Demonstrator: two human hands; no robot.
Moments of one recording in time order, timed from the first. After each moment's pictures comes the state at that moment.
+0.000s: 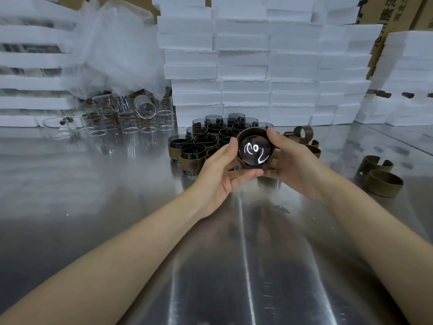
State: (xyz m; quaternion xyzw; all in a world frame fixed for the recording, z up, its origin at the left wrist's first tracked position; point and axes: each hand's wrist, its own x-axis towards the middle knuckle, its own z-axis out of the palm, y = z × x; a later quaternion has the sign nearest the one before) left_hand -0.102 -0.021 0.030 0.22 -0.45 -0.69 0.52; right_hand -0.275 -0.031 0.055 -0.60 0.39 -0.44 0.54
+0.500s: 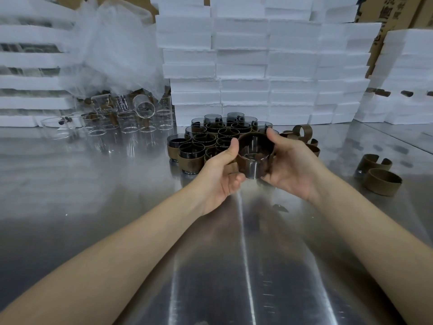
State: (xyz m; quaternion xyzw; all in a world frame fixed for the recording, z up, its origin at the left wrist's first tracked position) left_hand -0.100 -0.028 0.027 0.29 -0.43 -0.72 0.47; right_hand -0.262 -0.029 0.057 -0.39 0.33 -0.50 0.70
